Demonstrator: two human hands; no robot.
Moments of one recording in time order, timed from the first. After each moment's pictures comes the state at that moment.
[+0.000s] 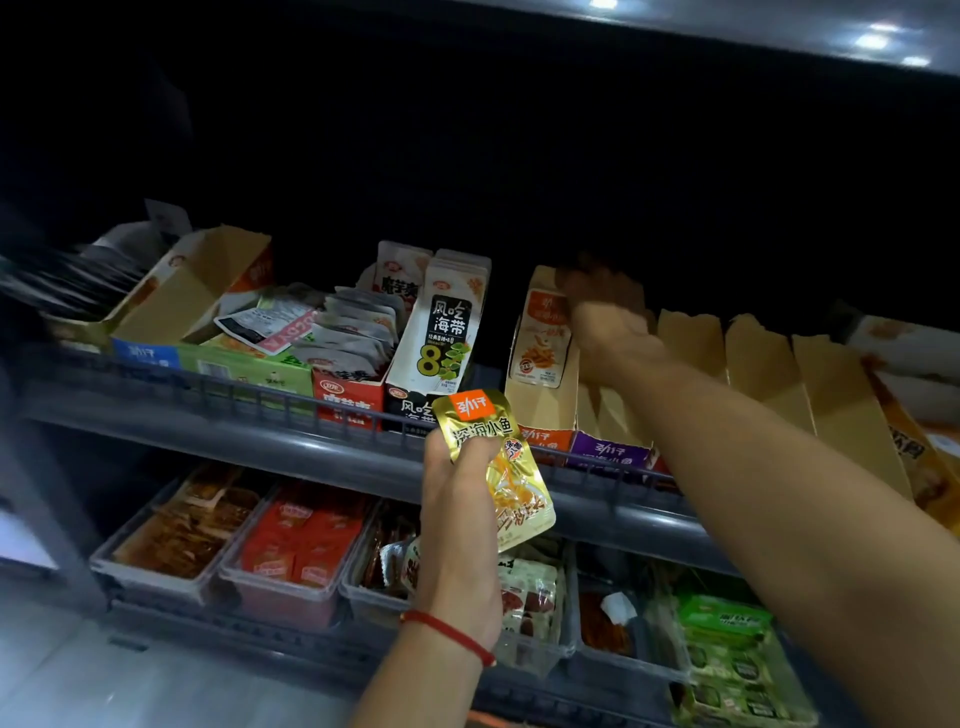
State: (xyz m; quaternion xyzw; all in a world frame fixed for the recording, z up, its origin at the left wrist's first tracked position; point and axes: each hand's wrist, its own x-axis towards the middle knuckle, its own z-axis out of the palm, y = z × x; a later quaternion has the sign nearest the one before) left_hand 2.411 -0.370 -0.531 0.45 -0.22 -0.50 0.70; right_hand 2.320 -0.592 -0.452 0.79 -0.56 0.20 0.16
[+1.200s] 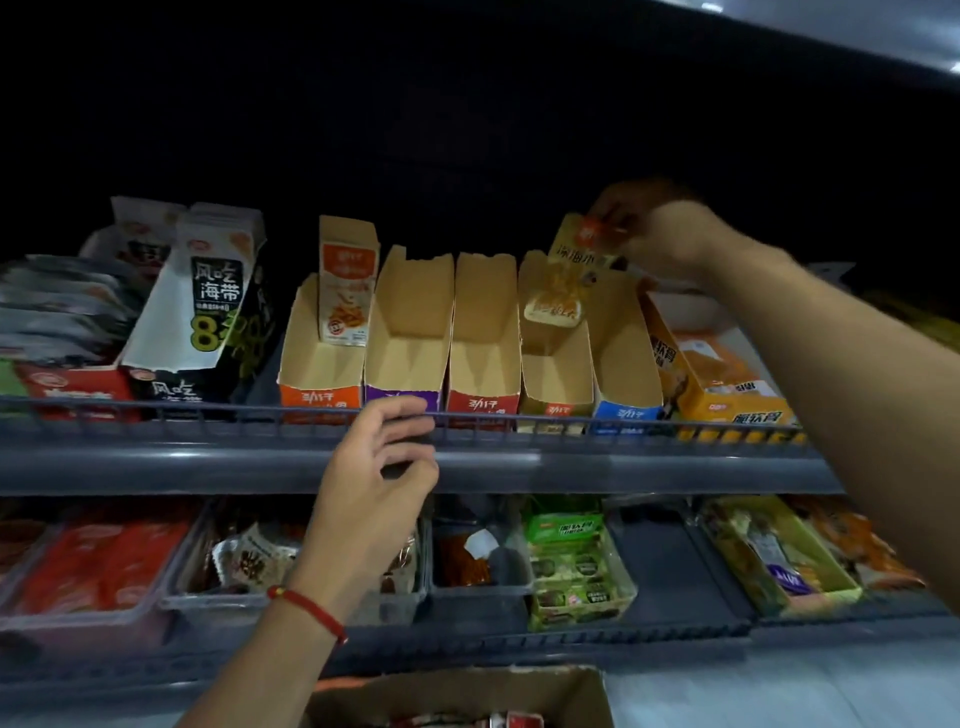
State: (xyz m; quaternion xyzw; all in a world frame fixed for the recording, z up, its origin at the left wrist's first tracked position) left_hand 2.331 -0.380 -0.545 0.52 -0.51 -0.43 0.53; right_hand 2.069 -0.548 -0.379 0.78 -0.59 0.22 0.02
